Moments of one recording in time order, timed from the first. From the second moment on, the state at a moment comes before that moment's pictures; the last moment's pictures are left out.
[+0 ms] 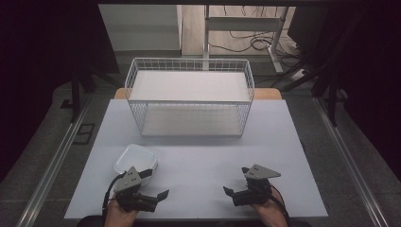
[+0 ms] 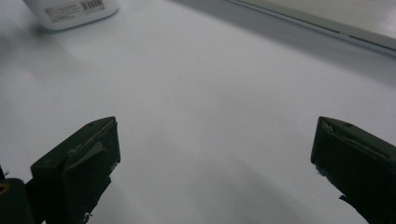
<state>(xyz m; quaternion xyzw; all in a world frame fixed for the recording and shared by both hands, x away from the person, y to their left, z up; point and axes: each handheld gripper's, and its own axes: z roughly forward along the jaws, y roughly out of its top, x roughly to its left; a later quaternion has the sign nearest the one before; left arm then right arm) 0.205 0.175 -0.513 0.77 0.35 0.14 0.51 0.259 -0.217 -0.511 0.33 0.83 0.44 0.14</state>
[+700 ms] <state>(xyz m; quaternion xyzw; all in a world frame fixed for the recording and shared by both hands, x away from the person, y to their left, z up) 0.206 0.180 -0.504 0.76 0.36 0.15 0.51 0.260 -0.221 -0.507 0.34 0.81 0.45 0.16</state>
